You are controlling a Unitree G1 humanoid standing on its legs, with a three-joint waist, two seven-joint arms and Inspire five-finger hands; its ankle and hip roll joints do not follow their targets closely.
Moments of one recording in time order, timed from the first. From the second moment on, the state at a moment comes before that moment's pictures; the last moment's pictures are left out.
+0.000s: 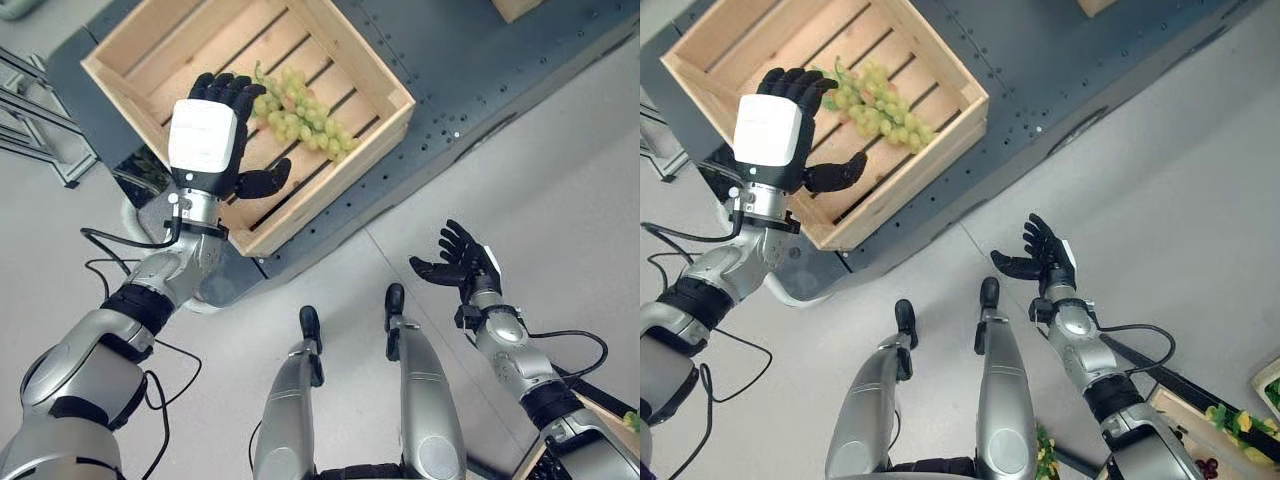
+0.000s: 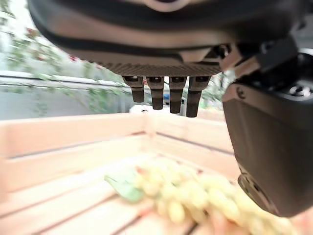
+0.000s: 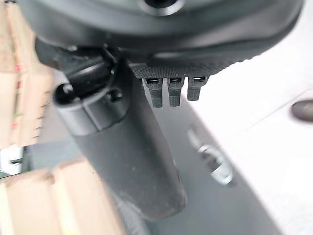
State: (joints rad) left arm -0.94 0.81 -0.78 0.65 0.53 -0.02 0.77; right arm -0.37 -0.52 0.37 0.47 0.68 -0.16 -0.22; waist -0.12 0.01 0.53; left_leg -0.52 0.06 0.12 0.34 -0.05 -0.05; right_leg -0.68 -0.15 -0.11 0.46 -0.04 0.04
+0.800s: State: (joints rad) left arm -1.30 0.88 -1.05 0.75 0.96 0.05 0.47; right arm -0.47 -0.54 0.42 0.48 0.68 -0.16 -0.20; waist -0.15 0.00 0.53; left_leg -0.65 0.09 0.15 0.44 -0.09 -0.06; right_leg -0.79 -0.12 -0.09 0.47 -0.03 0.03
